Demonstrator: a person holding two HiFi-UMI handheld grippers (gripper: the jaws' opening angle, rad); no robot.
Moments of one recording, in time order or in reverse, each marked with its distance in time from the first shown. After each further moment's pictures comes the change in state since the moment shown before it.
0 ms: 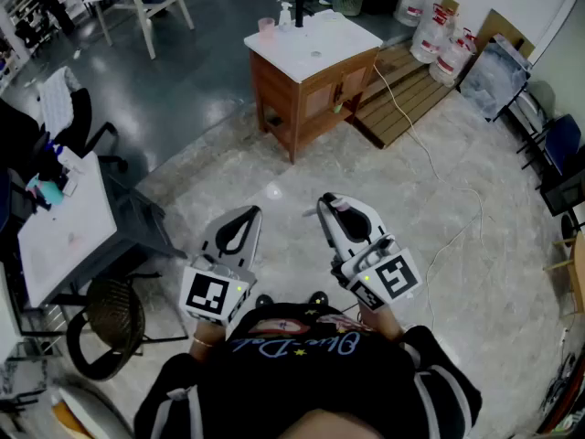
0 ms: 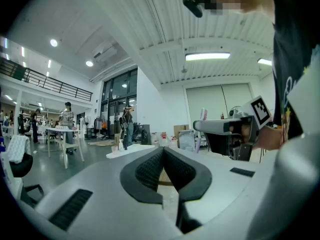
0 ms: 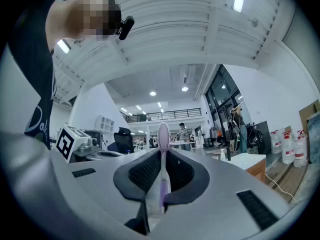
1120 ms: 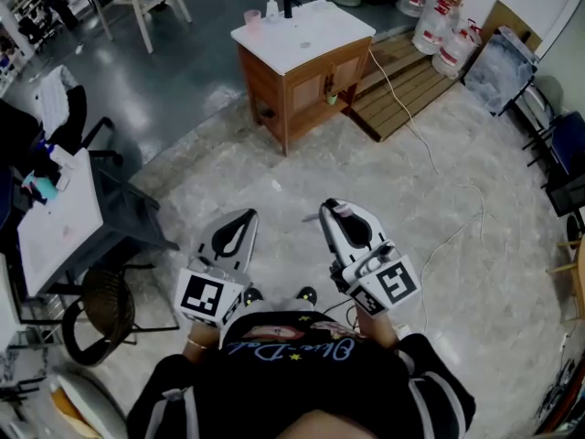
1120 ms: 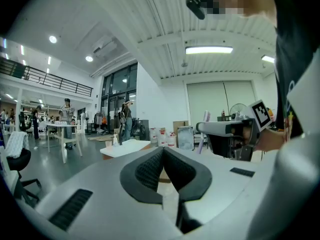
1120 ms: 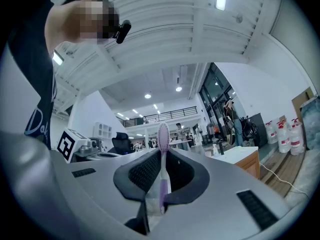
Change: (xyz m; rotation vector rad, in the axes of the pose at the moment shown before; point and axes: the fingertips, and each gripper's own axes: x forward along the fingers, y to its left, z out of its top) left arm 0.049 -0.070 -0.008 -0.015 0.059 0.009; right arm -0.071 -0.073 -0.007 0.096 -0.006 -0.028
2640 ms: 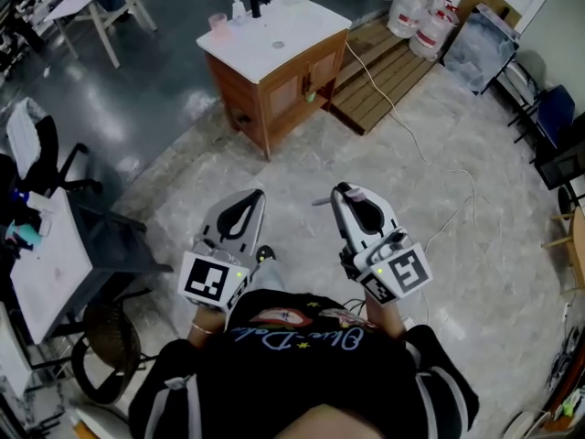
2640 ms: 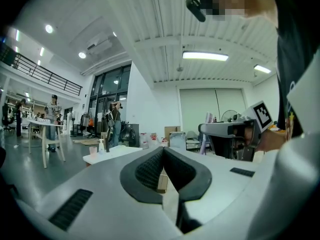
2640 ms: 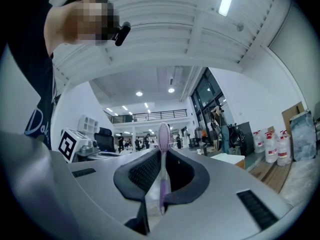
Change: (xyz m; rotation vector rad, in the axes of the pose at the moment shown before) left arm 0.114 0.041 0.012 -0.006 -0.065 -0.145; right arm 0.048 -0.088 0.009 -0.078 -0.006 -0.140
